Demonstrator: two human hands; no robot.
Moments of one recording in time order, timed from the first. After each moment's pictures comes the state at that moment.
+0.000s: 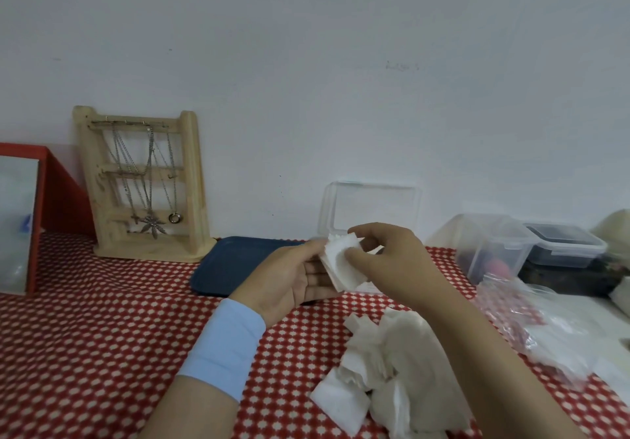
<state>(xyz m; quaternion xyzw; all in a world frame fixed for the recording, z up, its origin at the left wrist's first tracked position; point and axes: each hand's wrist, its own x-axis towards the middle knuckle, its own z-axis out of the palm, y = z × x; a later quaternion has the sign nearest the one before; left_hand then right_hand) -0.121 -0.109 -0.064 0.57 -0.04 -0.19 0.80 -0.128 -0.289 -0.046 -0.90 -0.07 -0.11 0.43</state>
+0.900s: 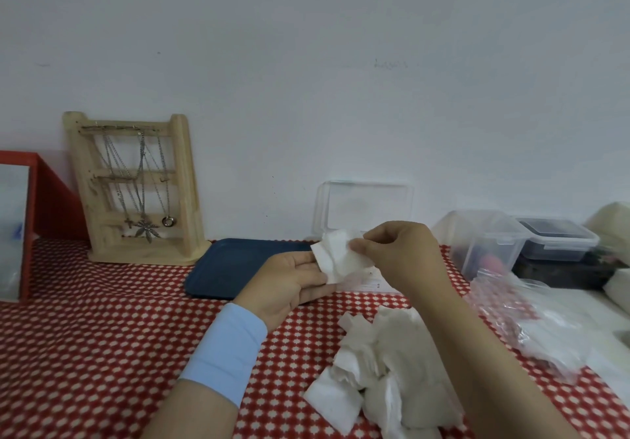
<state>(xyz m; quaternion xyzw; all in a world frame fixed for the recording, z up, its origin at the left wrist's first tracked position) -0.115 -0.116 -0.082 0.62 -0.04 -0.16 0.77 -0.122 -0.301 -0.047 -0.86 0.03 -0.15 0.48</state>
